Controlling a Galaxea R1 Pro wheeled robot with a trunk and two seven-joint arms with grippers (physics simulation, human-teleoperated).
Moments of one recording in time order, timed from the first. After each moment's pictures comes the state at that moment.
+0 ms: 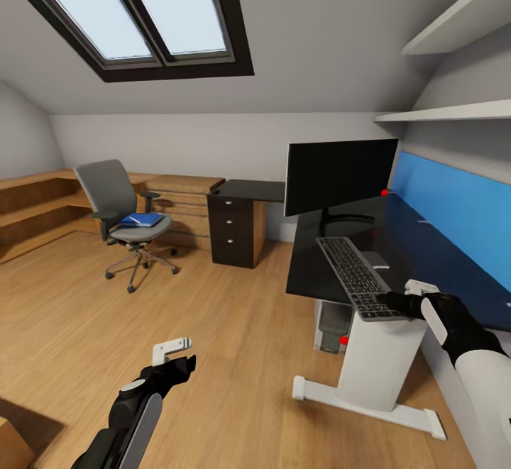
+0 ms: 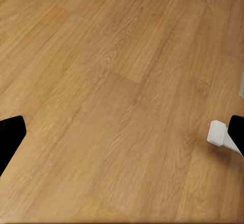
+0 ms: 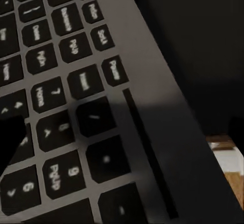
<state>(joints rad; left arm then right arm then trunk) -0.20 -0.05 -0.08 -1.41 0.31 0.62 0.32 -0.85 -0.32 -0.14 -0.62 -0.19 0.59 0.12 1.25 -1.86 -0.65</state>
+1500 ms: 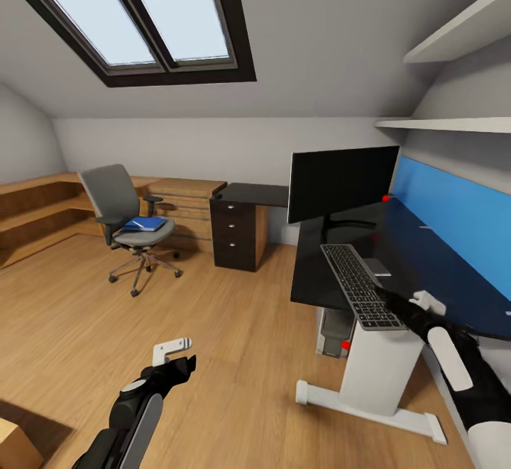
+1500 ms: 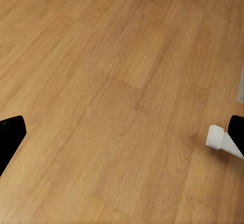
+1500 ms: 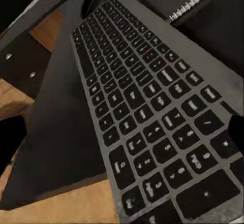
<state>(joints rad) -0.20 -0.05 -0.08 -1.40 0.31 0.61 0.33 -0.53 -0.26 -0.19 -1.06 -0.72 0.43 -0.02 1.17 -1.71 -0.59</state>
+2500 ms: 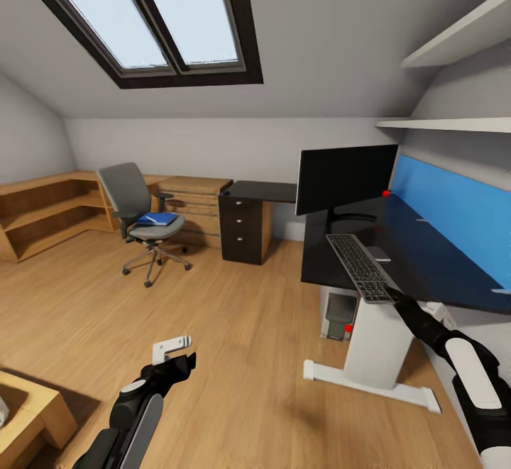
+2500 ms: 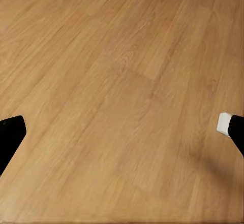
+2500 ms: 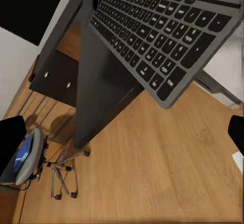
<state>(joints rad) -0.20 -0.05 -0.08 -1.40 0.31 0.58 0.33 -0.45 -0.24 -0.27 -1.17 -1.05 0.44 -0.11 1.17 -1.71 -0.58</state>
